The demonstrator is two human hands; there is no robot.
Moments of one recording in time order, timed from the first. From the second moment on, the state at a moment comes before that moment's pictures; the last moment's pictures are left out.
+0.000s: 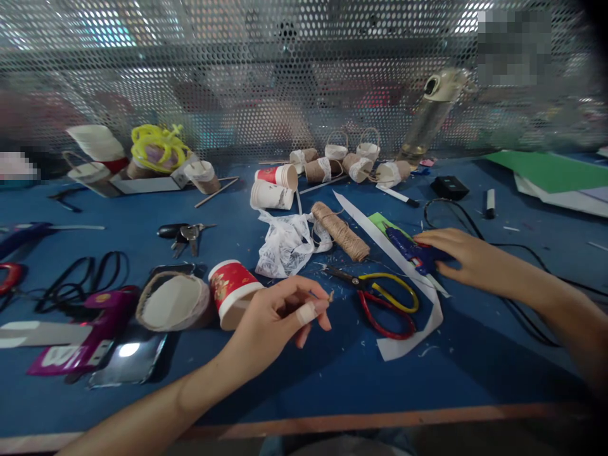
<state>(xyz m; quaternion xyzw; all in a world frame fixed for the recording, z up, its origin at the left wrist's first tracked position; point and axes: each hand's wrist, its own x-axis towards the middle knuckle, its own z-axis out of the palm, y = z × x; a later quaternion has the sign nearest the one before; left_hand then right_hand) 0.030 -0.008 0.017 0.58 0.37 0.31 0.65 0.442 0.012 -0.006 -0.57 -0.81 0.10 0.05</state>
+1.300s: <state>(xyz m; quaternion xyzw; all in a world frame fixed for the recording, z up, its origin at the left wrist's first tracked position) 0.028 -0.010 0.024 0.53 0.33 0.38 0.68 0.299 -0.047 0.024 -0.47 -0.67 0.42 0.39</state>
